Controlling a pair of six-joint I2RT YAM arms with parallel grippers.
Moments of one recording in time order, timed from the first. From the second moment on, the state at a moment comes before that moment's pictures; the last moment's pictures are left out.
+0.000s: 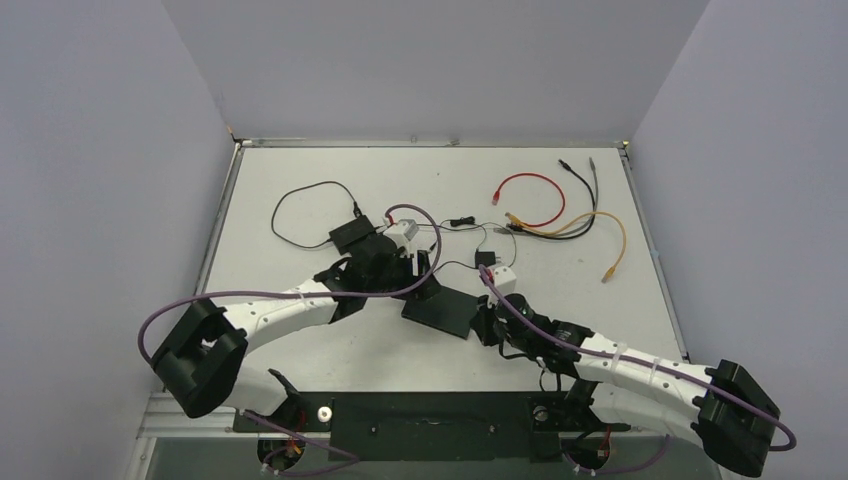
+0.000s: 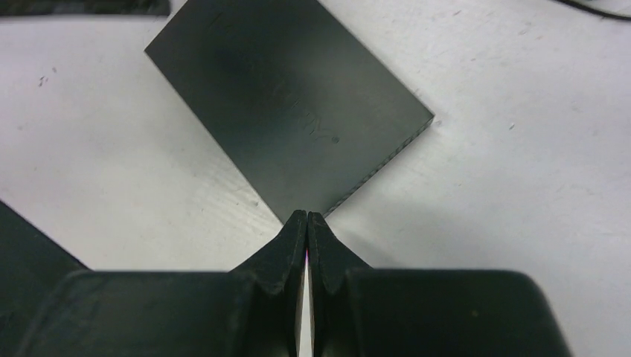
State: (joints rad) left arm -0.80 1.38 0.73 0.06 0.14 -0.64; right arm 0.91 0.96 0.38 -0.10 0.18 0.47
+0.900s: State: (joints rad) left arm -0.72 1.82 0.98 0.09 0.09 -0.56; right arm 1.15 1.12 0.29 0.11 0.20 0.54
